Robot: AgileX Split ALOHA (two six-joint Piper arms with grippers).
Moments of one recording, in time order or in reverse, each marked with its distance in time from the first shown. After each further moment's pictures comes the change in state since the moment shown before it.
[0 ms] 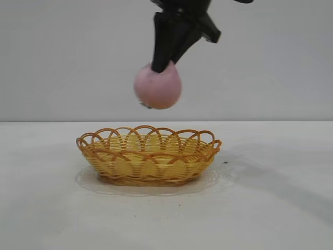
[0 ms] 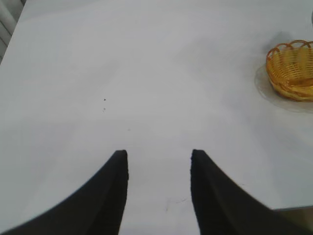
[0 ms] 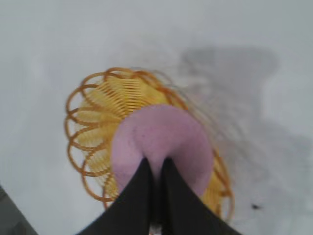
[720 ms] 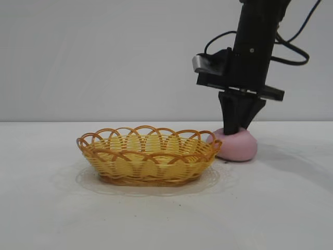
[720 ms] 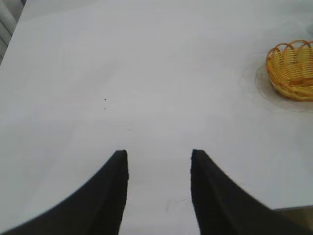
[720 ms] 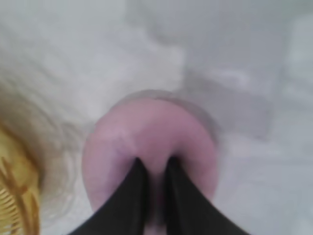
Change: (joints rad) left arm 0.000 0.000 0.000 0.000 0.000 0.000; right arm -0.223 -0.064 0.023 -0.027 -0.079 0.029
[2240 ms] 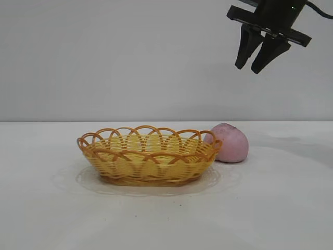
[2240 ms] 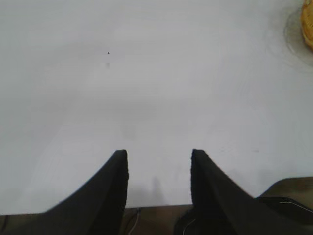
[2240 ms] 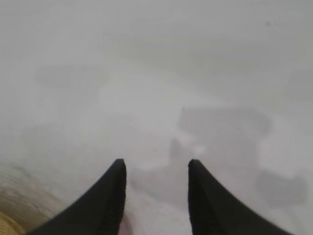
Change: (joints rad) left arm 0.000 0.085 0.000 0.015 -0.005 -0.022; right arm -0.217 -0.088 0.095 0.114 -0.235 -0.023
